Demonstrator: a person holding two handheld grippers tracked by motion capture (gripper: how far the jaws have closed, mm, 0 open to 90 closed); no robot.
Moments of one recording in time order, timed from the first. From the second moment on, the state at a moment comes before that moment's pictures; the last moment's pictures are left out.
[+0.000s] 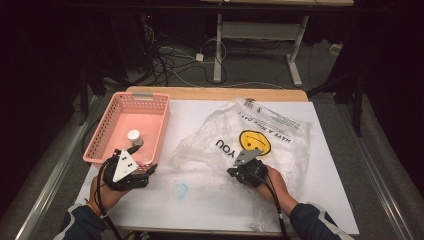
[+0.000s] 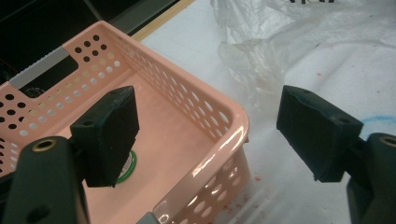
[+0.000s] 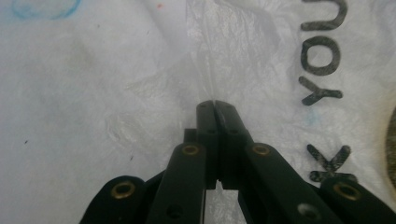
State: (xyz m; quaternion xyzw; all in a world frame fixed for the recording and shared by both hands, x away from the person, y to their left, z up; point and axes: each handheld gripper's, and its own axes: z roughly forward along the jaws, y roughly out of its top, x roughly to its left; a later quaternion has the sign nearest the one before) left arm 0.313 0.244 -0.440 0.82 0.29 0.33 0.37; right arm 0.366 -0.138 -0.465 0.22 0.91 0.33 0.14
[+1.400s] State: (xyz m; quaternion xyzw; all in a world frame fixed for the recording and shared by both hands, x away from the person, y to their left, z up) left arm 0.410 0.275 -0.400 0.84 0.39 0.26 0.26; right arm 0.391 -0.165 -0.351 0.26 0.79 0.47 0.31
